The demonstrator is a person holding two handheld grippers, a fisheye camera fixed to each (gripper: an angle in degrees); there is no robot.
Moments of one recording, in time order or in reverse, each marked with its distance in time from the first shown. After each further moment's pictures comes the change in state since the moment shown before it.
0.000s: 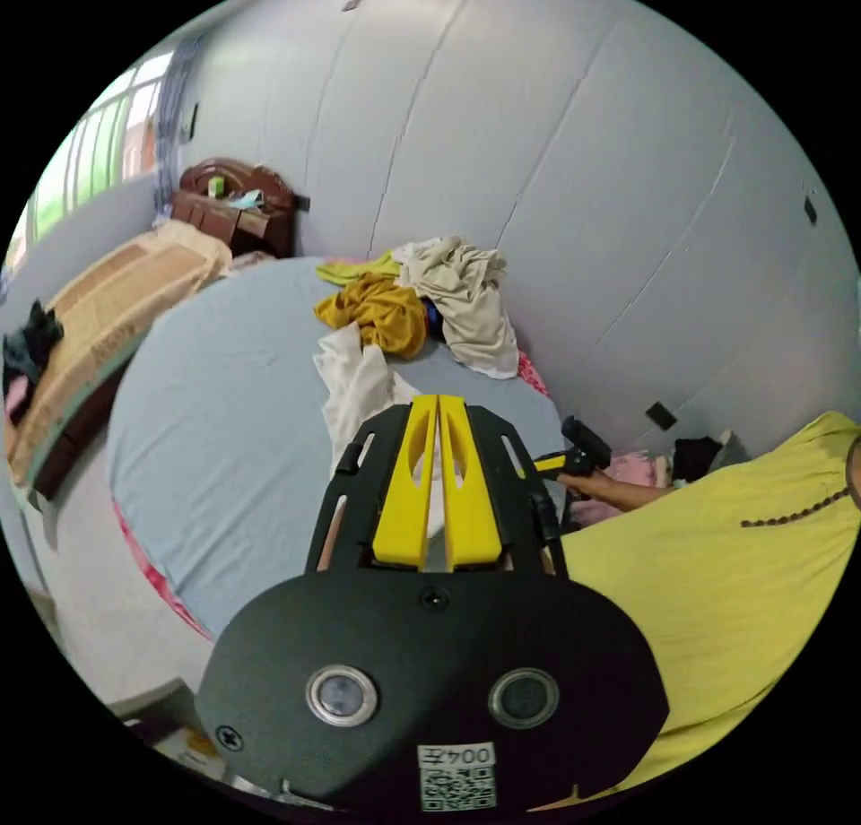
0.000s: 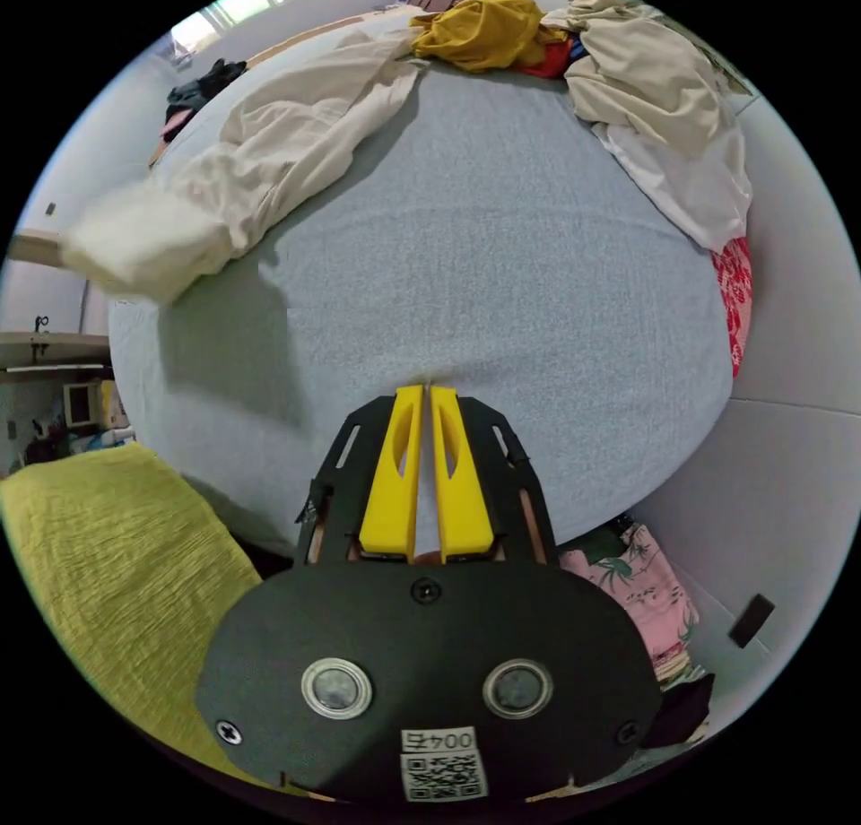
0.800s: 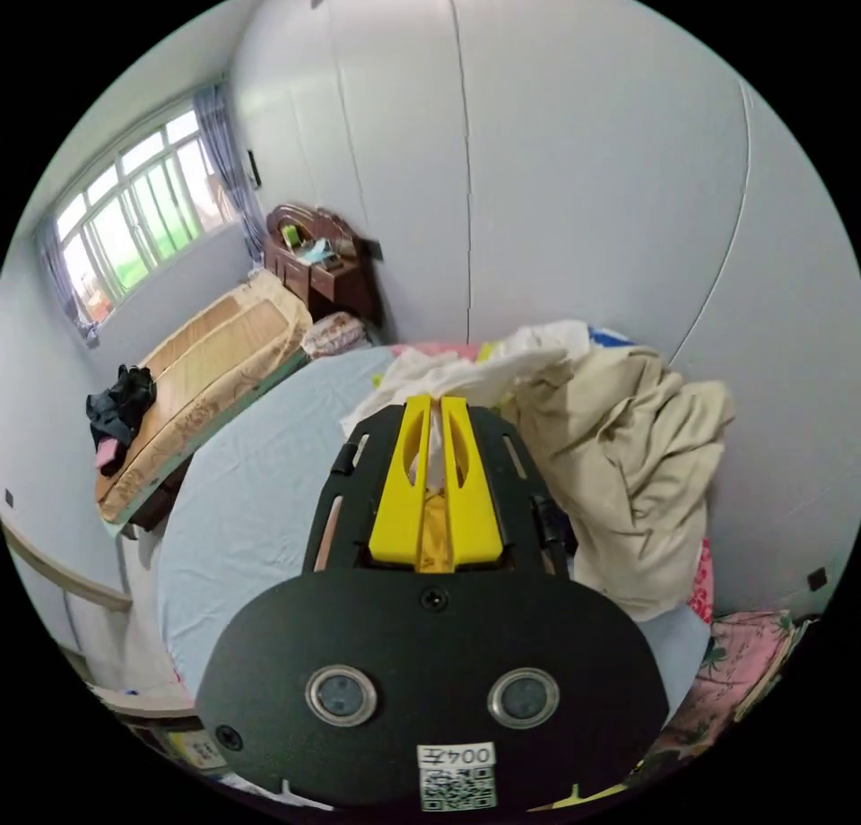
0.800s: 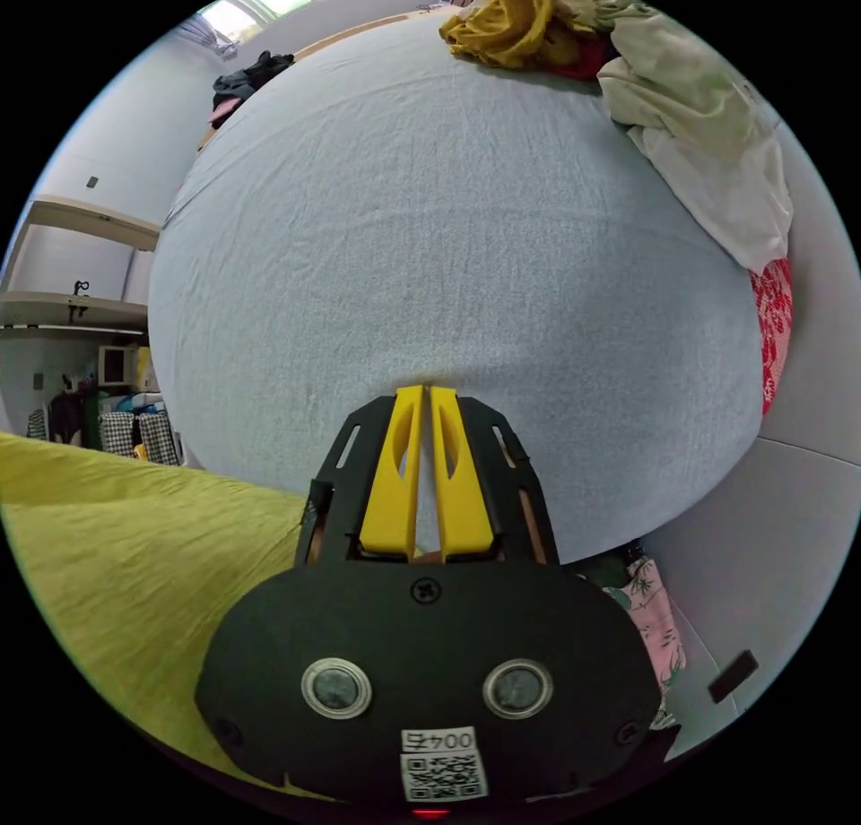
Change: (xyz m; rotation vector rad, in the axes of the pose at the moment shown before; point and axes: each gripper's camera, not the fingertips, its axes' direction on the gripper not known) left arm 0.025 -0.394 0.263 0.074 -0.520 0.028; right arm 0.001 -0.005 -0.006 0.000 -0.065 -0.175
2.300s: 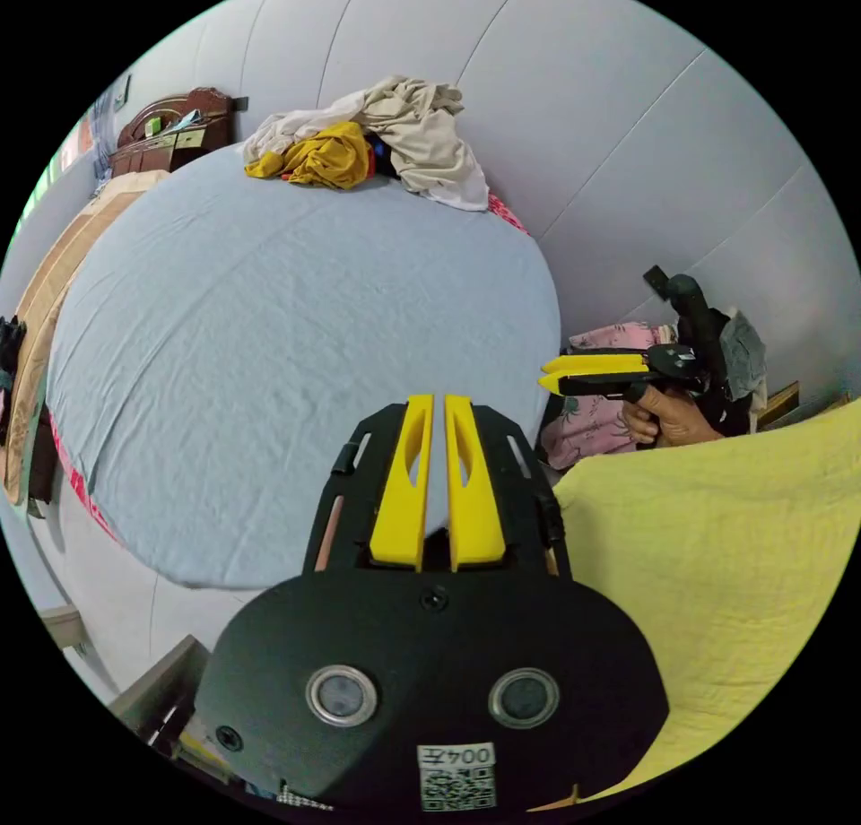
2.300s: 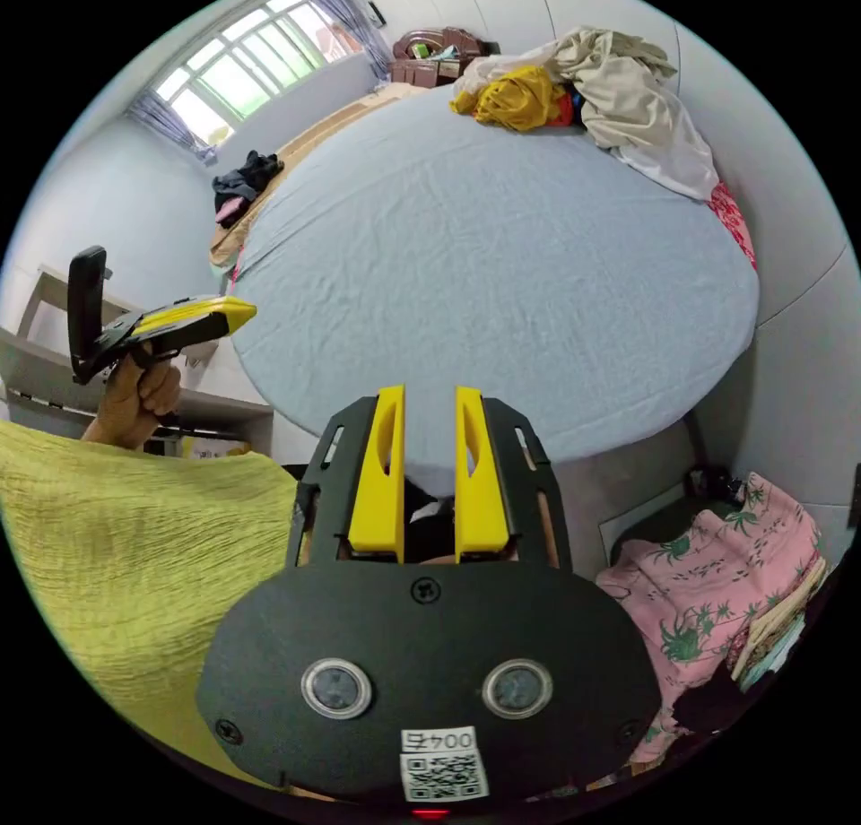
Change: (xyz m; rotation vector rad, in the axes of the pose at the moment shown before) left arm -0.202 0.722 -0.288 -0.358 0.505 0.192; right arm -0.308 0.155 0.144 0.255 -0.095 0.267
